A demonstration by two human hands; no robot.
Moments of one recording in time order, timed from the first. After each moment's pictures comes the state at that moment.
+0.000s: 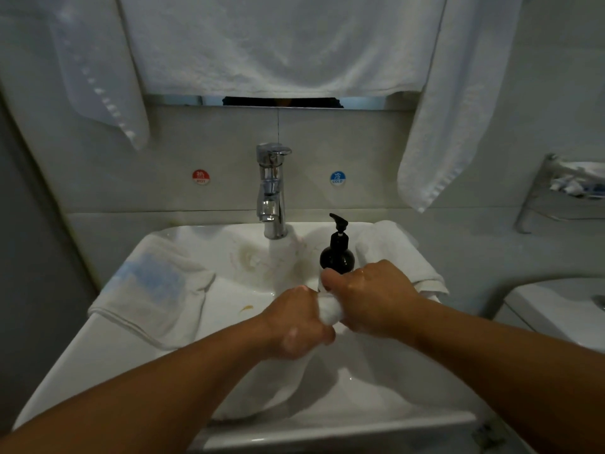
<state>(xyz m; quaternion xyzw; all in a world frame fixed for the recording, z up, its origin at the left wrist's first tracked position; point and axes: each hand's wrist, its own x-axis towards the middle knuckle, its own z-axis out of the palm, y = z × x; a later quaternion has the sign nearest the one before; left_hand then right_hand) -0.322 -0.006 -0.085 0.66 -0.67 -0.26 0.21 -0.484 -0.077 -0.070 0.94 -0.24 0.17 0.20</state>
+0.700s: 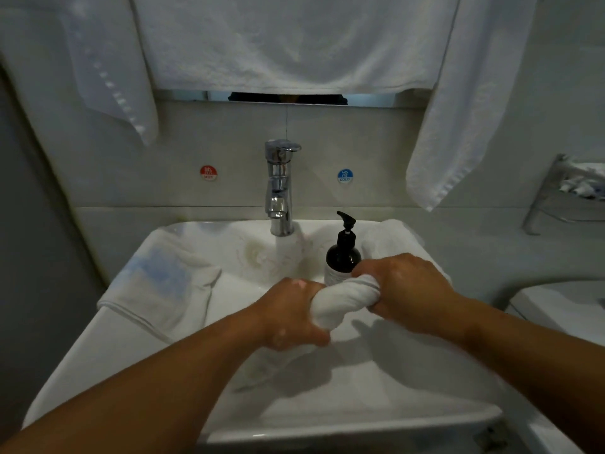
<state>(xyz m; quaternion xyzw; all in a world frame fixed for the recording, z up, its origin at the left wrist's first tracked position) -0.301 0.000 -0.079 0.63 -0.73 -0.20 0.20 -0.513 -0.080 -0.051 0.92 -0.37 0.14 0.02</state>
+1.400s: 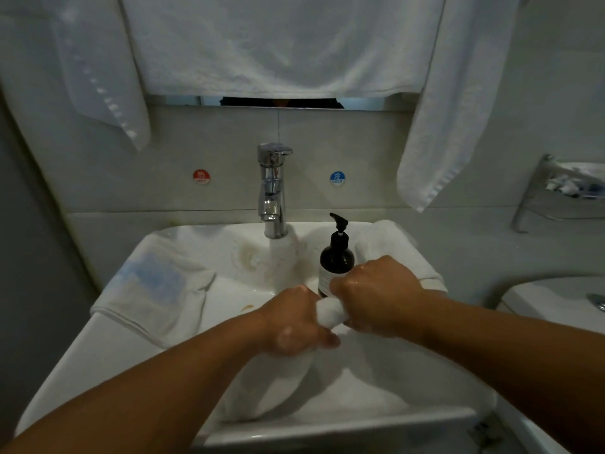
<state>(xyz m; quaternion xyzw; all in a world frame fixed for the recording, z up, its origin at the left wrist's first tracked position) -0.319 0.003 -0.072 0.66 -0.69 -0.26 0.17 -0.484 -0.057 -0.041 0.94 -0.28 0.01 0.19</state>
